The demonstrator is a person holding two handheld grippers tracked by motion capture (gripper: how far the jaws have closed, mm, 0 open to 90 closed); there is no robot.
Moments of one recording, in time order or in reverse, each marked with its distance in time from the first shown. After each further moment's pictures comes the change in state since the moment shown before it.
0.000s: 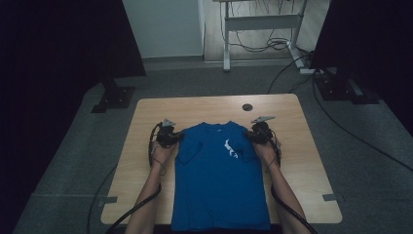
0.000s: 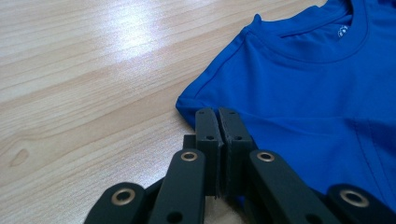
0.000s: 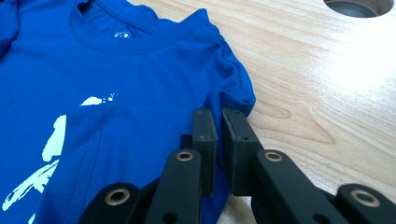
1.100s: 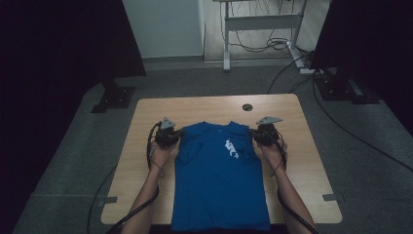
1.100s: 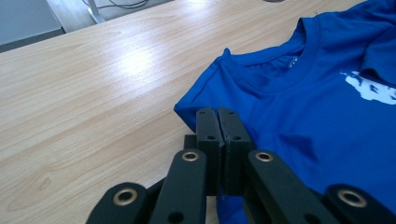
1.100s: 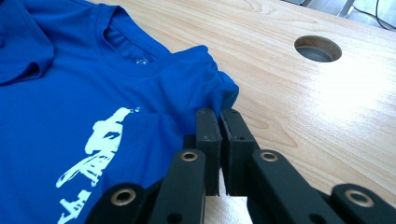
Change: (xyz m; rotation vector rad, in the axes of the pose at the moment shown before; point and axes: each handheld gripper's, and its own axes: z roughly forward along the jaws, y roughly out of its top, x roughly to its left) left arm -0.026 0.012 -0.039 -0.103 -0.001 0.092; right arm 0.013 0.001 -0.045 -0.104 -0.034 -0.068
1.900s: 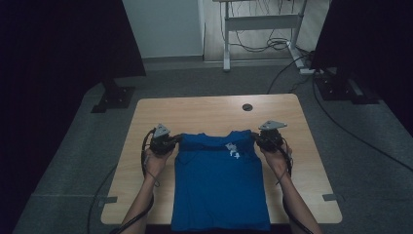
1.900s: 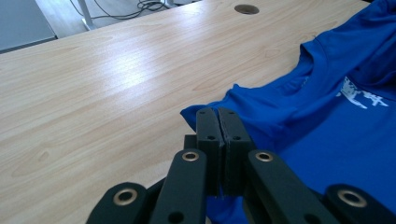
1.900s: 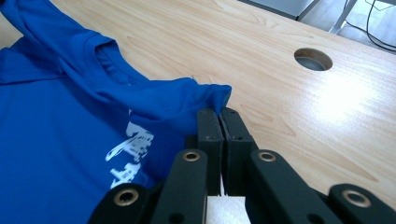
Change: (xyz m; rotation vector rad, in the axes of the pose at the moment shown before) left arm -0.017 -0.013 -0.040 -0.053 -0.031 -0.016; right arm 0.024 0.000 -0.041 -0.020 -0.014 -0.049
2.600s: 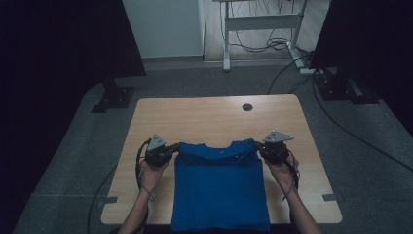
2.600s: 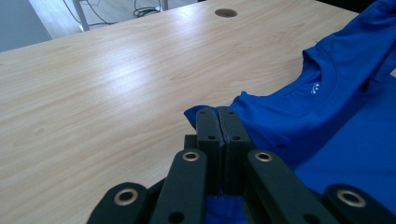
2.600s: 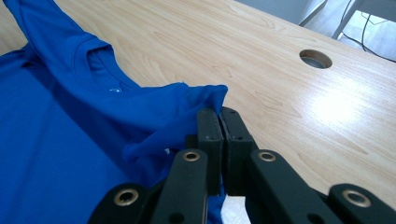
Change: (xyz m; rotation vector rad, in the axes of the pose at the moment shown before) left arm -0.029 -0.016 -0.042 -0.029 -0.013 0.011; right arm 0.030 -0.015 -0.043 -0.028 -0.003 -0.045
